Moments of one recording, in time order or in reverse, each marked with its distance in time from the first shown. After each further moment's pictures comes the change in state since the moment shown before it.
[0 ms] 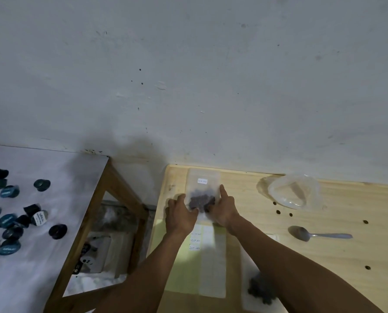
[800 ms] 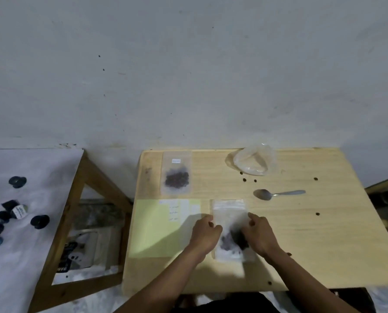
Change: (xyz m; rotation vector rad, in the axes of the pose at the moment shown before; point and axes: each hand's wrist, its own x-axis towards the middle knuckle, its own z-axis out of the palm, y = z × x) left_hand -0.148 0.036 0.057 -0.329 -0.542 -0.050; right_hand -0.170 0.121 -0.101 -0.202 0.206 0.040
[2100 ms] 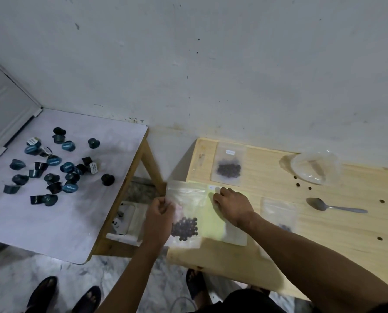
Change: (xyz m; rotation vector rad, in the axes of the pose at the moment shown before) left_hand -0.078 -0.104 -0.170 -0.372 0.671 0.154; right_hand 0.023 -0.131 0.128 -0.791 0.005 -0.993
